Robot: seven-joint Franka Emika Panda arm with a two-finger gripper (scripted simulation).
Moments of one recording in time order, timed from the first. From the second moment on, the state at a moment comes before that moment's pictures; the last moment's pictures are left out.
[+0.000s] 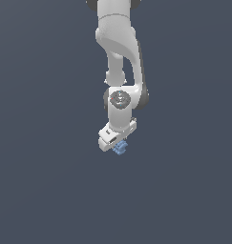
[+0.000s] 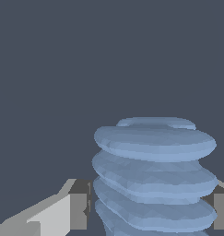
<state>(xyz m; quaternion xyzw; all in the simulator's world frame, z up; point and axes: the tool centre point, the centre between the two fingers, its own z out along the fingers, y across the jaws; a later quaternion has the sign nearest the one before) -0.006 0.015 0.054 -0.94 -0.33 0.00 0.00</state>
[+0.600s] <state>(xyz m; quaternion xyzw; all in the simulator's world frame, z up) -0.003 0.018 0.056 -0.94 -0.33 0.00 0.00</state>
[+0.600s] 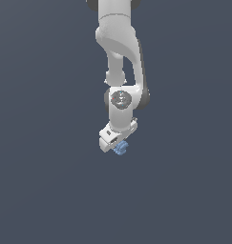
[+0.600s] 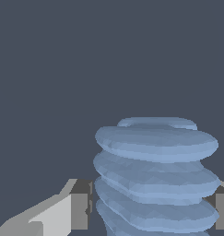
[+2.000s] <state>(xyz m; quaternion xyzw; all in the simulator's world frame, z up) 0.101 0.131 0.147 -0.94 -0.33 0.00 0.00</state>
